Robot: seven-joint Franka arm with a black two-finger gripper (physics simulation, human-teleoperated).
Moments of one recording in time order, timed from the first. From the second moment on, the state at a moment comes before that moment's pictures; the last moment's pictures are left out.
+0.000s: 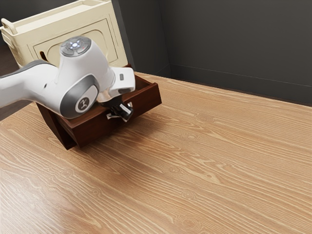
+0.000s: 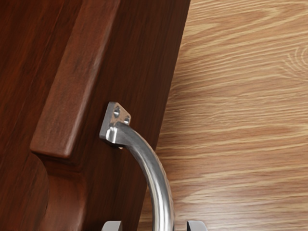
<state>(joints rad) 0.31 0.03 -0.15 -1.84 0.27 2.30 0.10</state>
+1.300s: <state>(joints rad) 0.30 -0.04 -0.17 -1.50 0.19 2.02 -0.17</state>
